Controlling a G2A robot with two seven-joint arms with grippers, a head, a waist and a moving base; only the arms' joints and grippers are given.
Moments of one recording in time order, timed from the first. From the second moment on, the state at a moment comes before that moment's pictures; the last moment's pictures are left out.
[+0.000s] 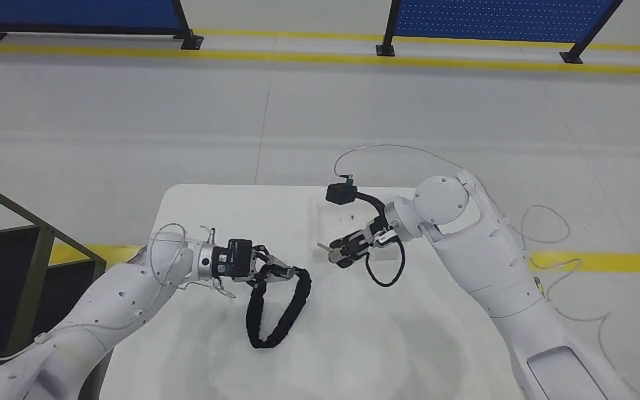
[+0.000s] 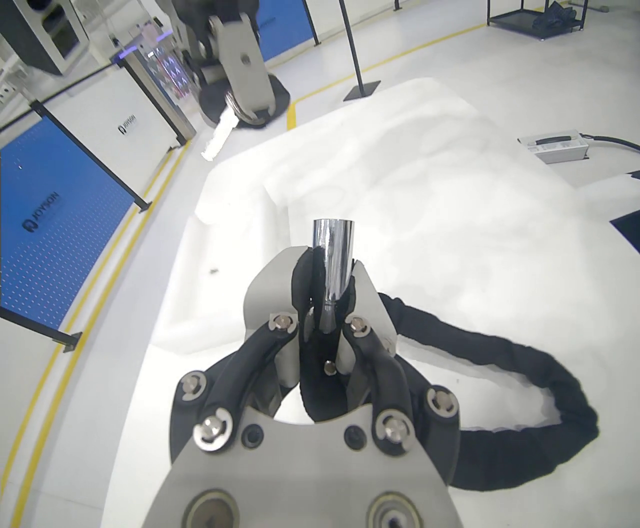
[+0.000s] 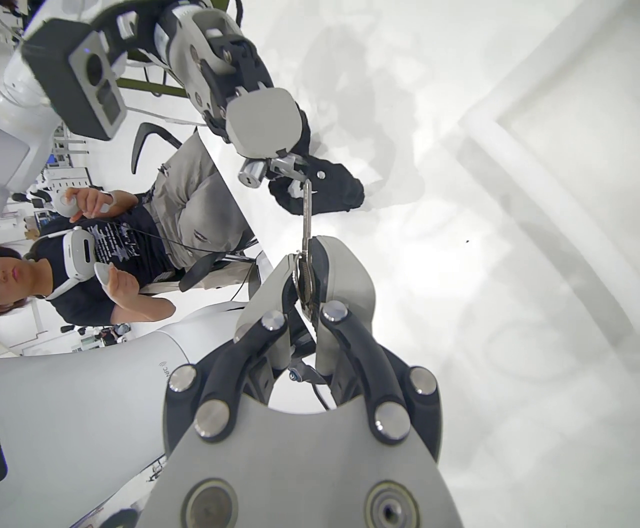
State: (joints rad) left arm 0.48 -1.01 -0.33 -0.96 1.75 -0.68 1.14; right arm -0.64 -1.15 0.99 -1.46 -0.14 -0.02 1.54
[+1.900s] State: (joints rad) left arm 0.50 -0.99 -0.43 -1.27 1.71 -0.79 1.00; right arm 0.17 -0.84 0.16 -1.81 0.60 0.34 1.48
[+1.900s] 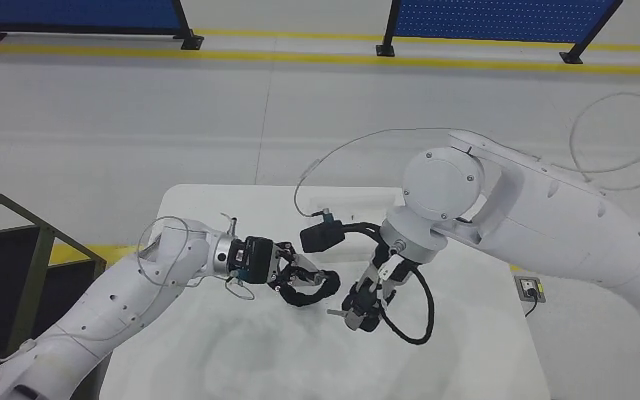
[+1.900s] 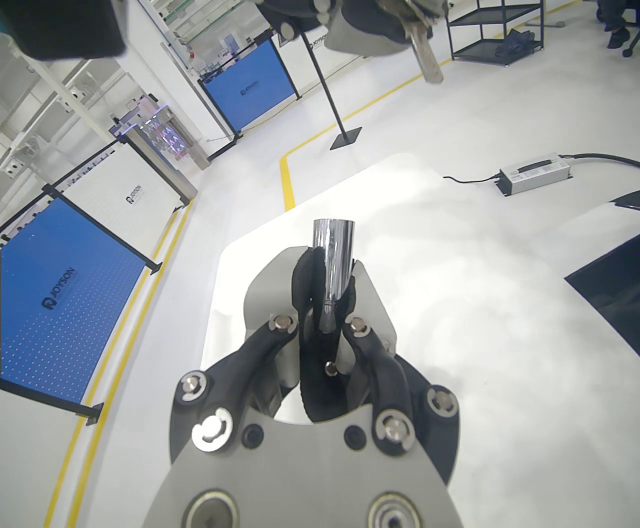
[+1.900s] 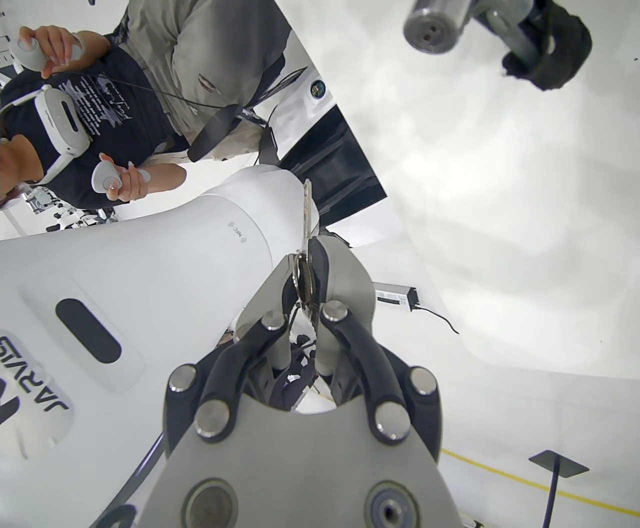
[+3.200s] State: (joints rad) left arm 0.45 -1.05 -0.31 -1.16 1.68 -0.71 1.11; right arm 0.07 -0.86 0.17 -1.72 0.53 0.41 1.41
